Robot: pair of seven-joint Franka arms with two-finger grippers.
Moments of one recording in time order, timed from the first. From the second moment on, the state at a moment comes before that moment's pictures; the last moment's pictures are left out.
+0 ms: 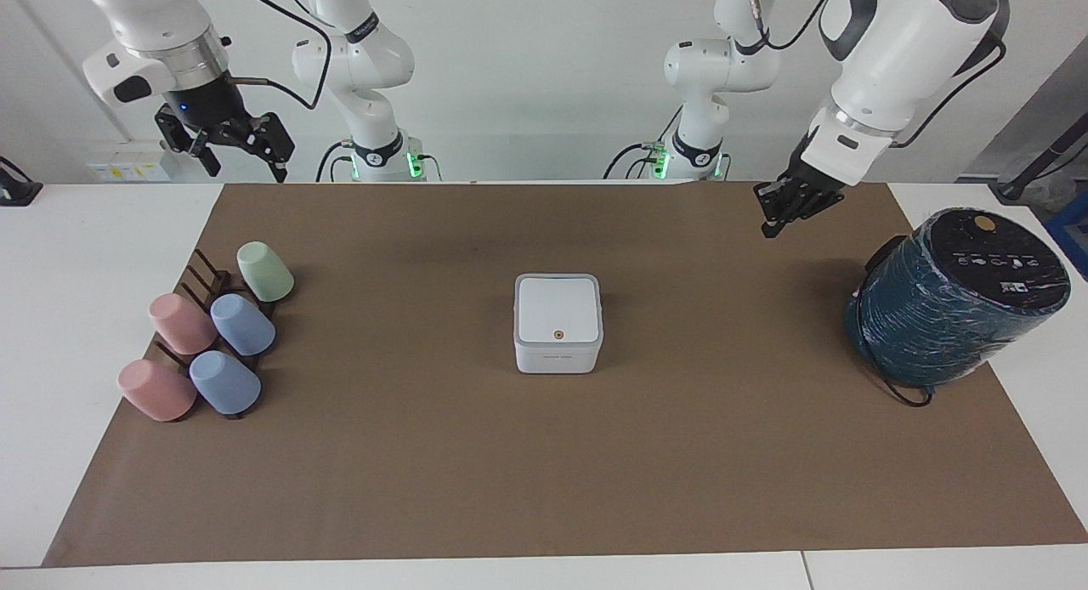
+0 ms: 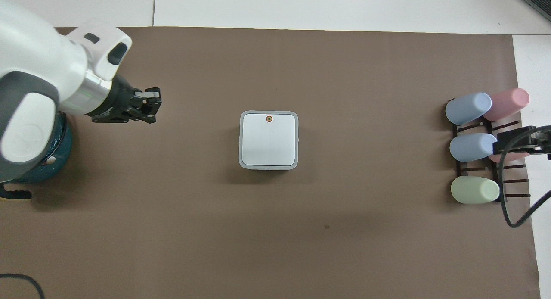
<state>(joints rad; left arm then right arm) -0.10 0.06 -0.07 -1.52 -0.06 1.56 -0.22 0.05 -0.11 -0.06 -1.62 -0.04 1.49 0.10</state>
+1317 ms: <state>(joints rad) -0.10 0.03 -0.08 -1.52 -0.01 1.54 -0.08 0.05 -0.11 -0.06 -1.63 -0.04 1.49 0.10</state>
